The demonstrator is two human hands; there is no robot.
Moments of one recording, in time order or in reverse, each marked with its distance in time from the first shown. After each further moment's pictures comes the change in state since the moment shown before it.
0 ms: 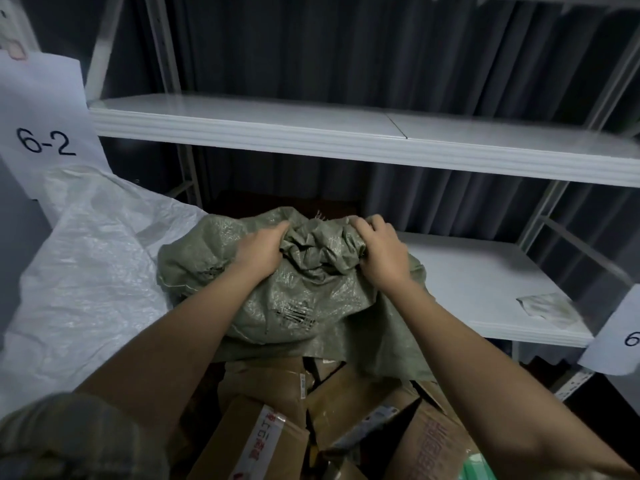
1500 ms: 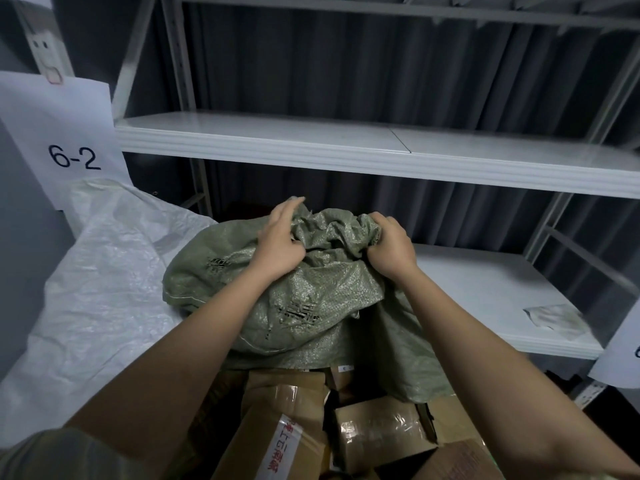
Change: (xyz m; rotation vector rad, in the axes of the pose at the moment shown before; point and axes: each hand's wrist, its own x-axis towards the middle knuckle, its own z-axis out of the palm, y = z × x) left_hand -0.014 0.024 -0.033 -0.639 0.112 0.008; right_hand 0.016 -0.010 -0.025 0.401 -0.032 0.238
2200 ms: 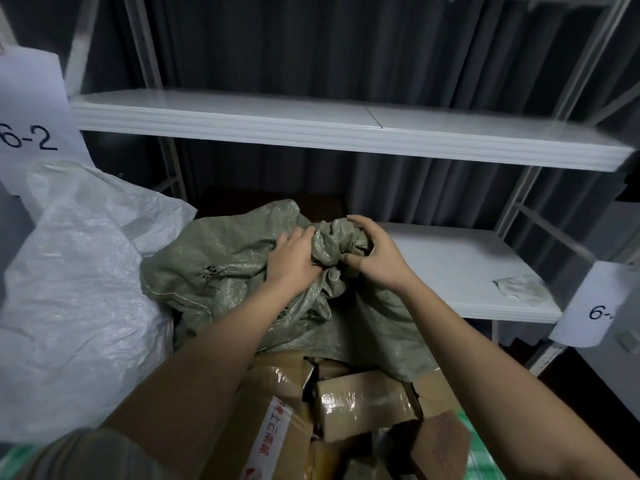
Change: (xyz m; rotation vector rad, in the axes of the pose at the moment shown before) left_hand -0.042 0.020 0.067 0.492 -0.125 0.008; right_hand -0.055 0.031 -0.009 0.328 -0.117 0.009
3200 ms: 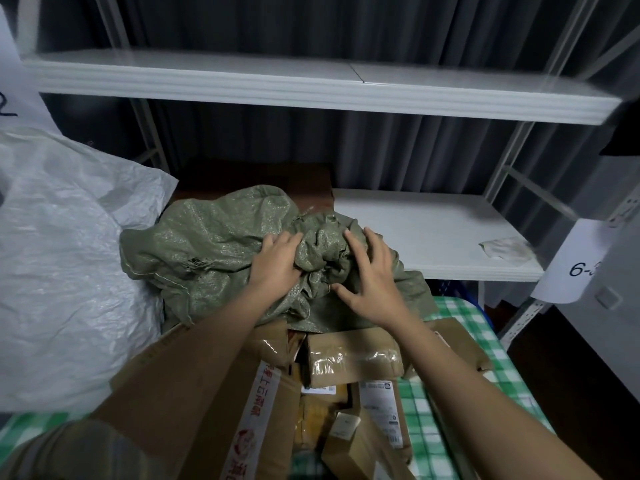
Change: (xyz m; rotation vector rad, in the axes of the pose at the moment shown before) left_hand -0.046 -0.008 0.046 0.099 -0.124 0.027; right_hand -0.100 0.056 0.020 -0.464 0.016 -0.085
